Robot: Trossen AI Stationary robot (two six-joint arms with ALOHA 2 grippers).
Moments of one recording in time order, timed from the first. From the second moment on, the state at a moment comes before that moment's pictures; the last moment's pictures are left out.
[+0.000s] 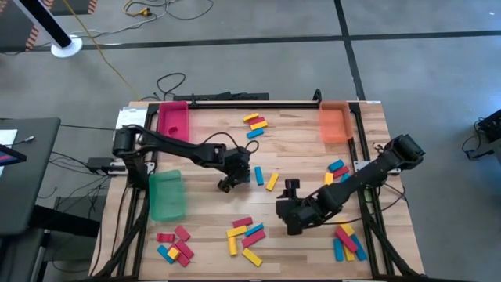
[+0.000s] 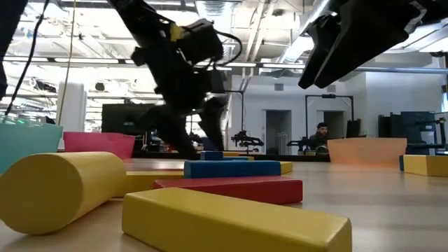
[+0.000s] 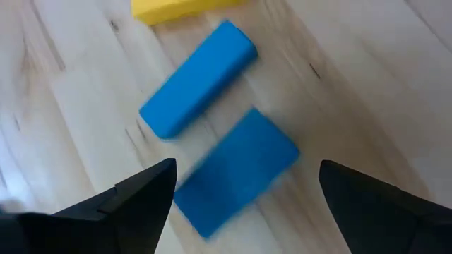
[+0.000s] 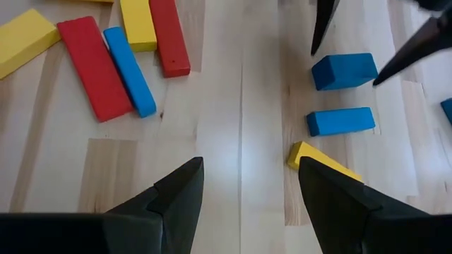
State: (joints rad) left arm 0.08 1.83 1.09 -0.24 -0.02 0.72; right arm 0.51 1.63 1.14 -0.57 0.47 0.30
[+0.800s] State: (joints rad) left arm 0.07 2.00 1.38 -0.63 -0.06 0.77; right arm 0.51 1.63 1.14 -0.56 0.48 0.31
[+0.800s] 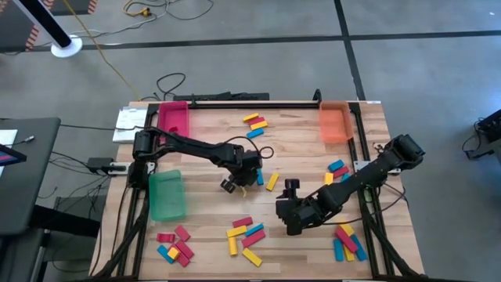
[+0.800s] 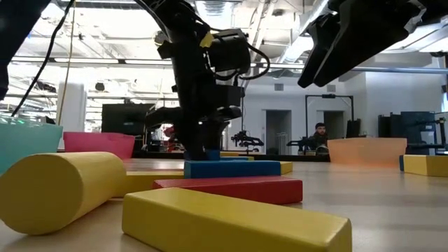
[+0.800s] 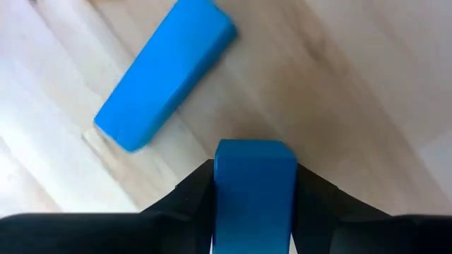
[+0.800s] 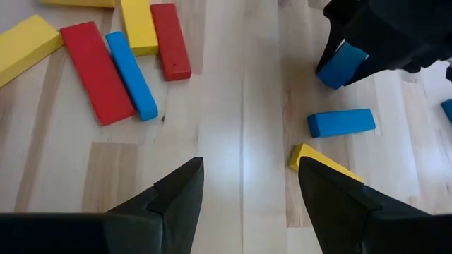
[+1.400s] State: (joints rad) left arm 0.07 1.81 1.47 -0.56 0.01 0.71; right arm 0.51 1.63 1.14 -0.56 0.64 0.38
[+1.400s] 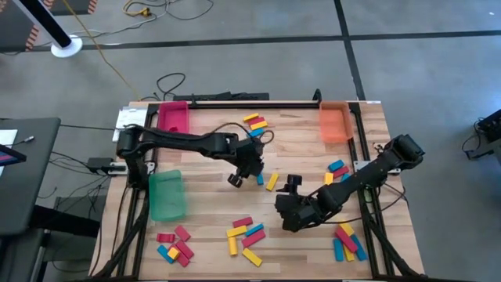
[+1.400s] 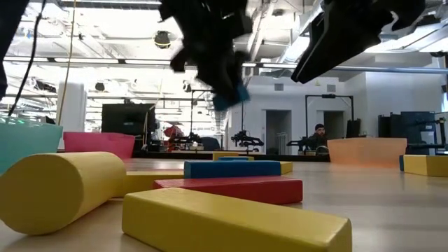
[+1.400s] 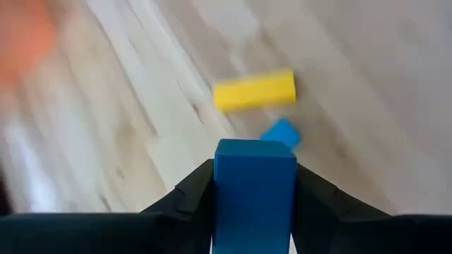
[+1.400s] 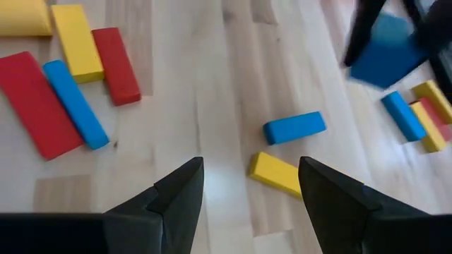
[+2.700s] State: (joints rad) left arm 0.17 1.24 1.25 -0.13 0.38 0.52; right arm 0.08 1.43 1.14 0.14 0.37 -0.27
